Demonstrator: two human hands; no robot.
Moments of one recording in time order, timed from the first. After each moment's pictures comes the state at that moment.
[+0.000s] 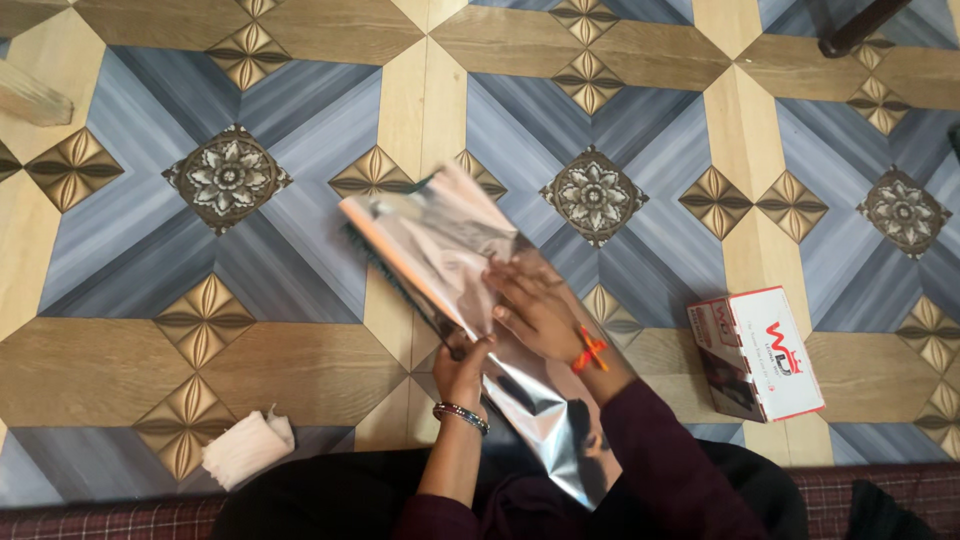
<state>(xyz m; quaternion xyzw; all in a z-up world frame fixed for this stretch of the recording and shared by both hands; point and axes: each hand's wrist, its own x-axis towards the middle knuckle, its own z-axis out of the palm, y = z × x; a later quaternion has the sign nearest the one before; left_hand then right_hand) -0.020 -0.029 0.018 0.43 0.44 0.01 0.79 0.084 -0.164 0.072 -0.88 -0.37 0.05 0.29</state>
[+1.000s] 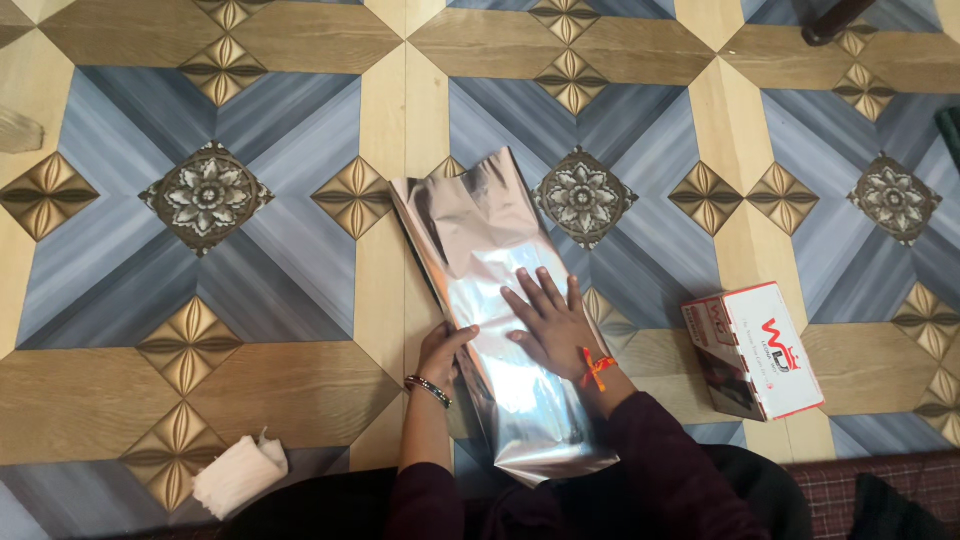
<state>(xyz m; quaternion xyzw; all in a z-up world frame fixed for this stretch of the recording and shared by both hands) 0.023 0.020 -0.051 0.46 0.31 -0.16 0.81 0.072 -0.191 0.054 -0.94 -0.33 0.01 0.09</state>
